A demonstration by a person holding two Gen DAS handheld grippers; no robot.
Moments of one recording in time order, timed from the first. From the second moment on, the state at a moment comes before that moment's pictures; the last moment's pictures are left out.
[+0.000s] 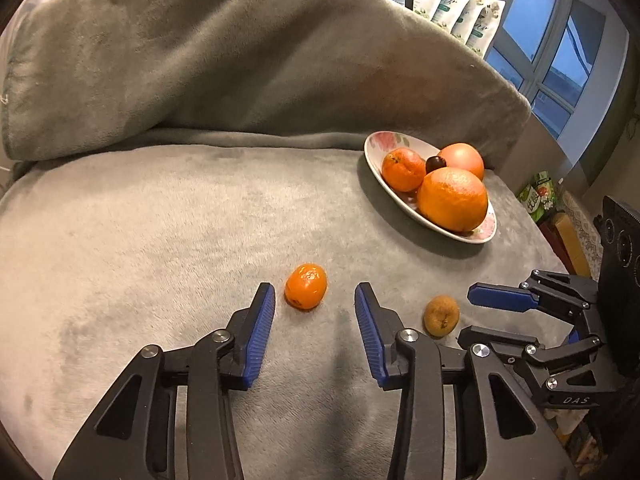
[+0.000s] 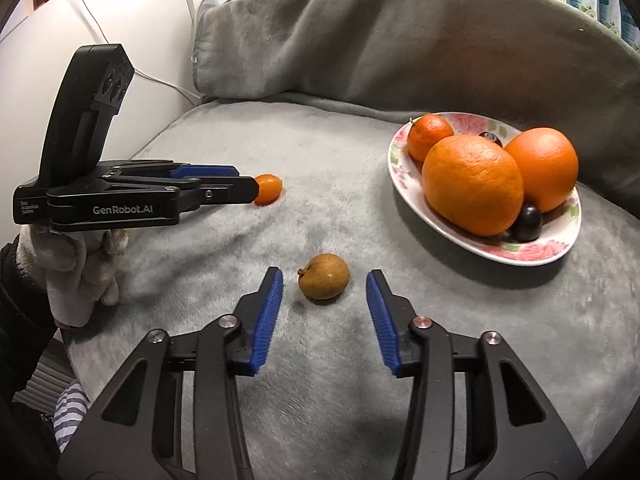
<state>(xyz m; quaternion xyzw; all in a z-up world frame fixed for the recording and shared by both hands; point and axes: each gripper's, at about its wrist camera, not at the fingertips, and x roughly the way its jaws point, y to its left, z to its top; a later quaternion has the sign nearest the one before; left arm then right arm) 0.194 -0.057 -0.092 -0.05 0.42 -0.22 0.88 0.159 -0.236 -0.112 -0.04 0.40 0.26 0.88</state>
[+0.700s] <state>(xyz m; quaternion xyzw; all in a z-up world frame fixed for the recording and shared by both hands) 0.208 -0.064 -0.102 -0.04 0.43 -0.21 0.88 0.170 -0.224 -0.120 -0.04 0.42 0.26 0.87</state>
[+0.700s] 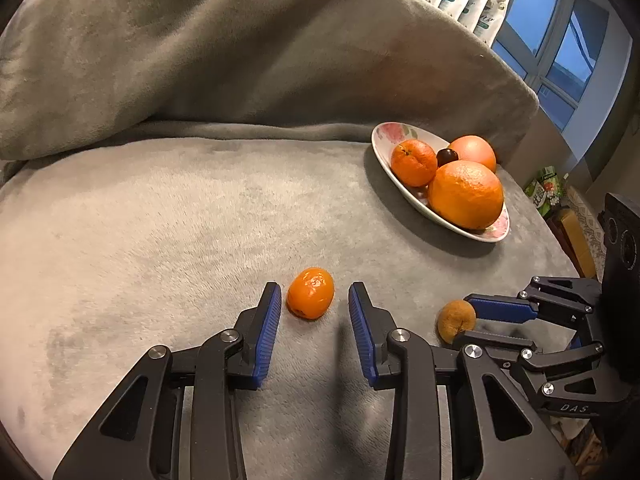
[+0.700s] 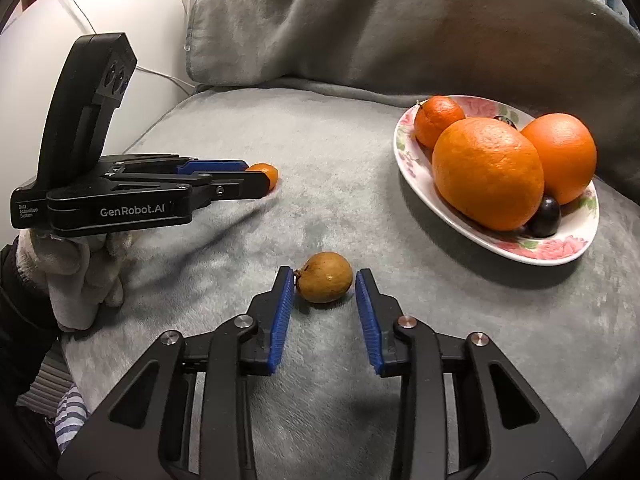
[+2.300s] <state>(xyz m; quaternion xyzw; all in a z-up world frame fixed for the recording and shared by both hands) 0.191 -0.084 -0.051 -0.05 0.37 -0.24 0.90 0.149 -0.279 -0.076 0.04 0.34 0.21 0.92</state>
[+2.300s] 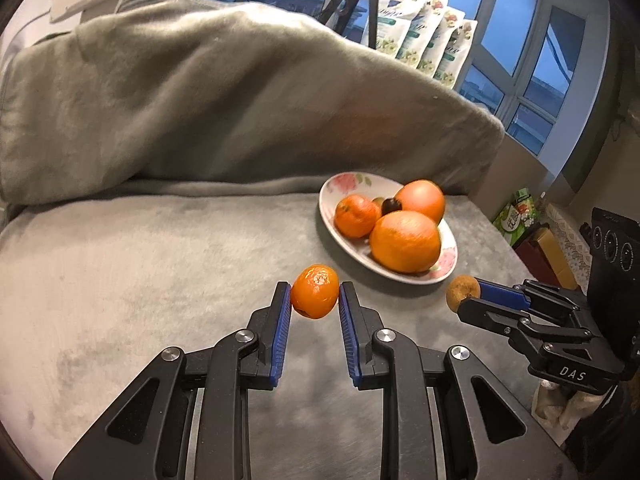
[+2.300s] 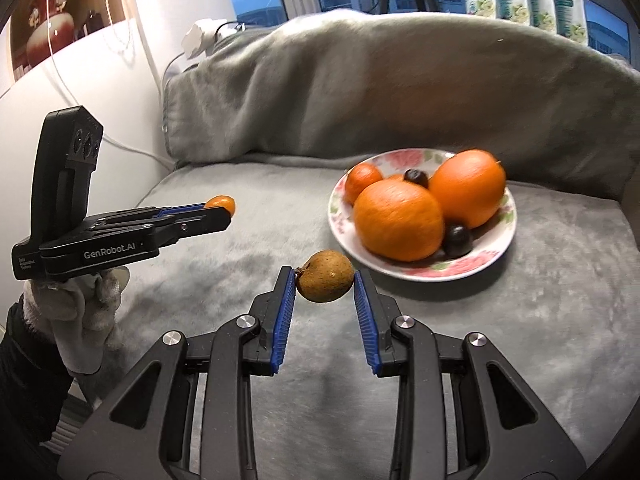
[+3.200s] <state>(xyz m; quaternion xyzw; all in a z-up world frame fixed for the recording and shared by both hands) 0.229 -0.138 -0.022 -0.03 0.34 -0.28 0.90 0.175 -0.328 -0.063 0.06 0.32 0.15 0.93</state>
